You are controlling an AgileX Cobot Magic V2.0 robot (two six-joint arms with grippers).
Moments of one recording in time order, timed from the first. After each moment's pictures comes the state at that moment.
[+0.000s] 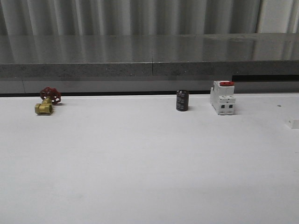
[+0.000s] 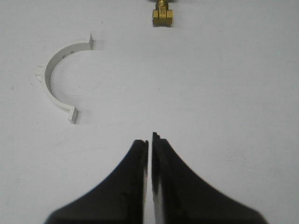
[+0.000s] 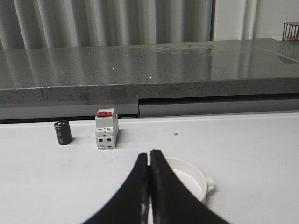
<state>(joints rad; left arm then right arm) -0.08 0.85 -0.76 0.00 0.81 -0.09 -0.01 -0.01 0.03 -0.05 0.03 0.11</state>
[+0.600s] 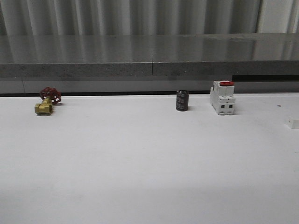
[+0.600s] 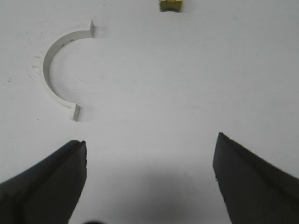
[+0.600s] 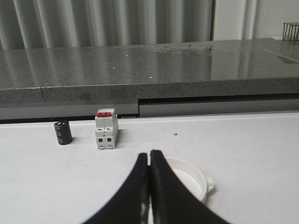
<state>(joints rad) -0.05 1.04 -0.87 0.00 0.84 -0.09 -0.01 -0.01 0.03 -0.05 0.03 0.11</state>
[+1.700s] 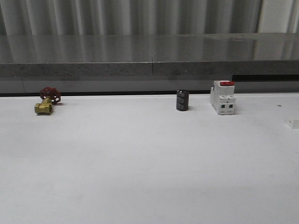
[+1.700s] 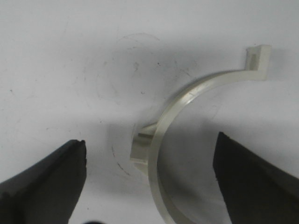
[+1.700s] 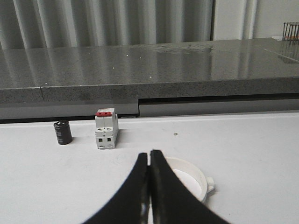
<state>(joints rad) 0.30 1.98 -1.39 -0.06 0.78 0.30 -0.01 -0.01 0.03 -0.05 0.03 0.11</state>
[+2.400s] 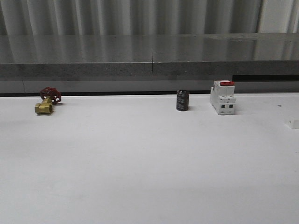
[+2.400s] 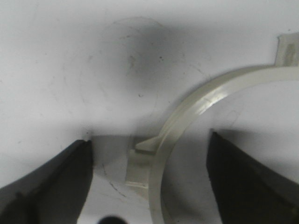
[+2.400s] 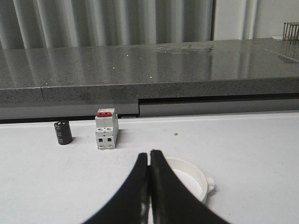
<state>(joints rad) 0.30 2.07 -1.41 -0.06 0.76 0.31 -0.01 -0.01 0.03 -0.05 0.03 0.11</state>
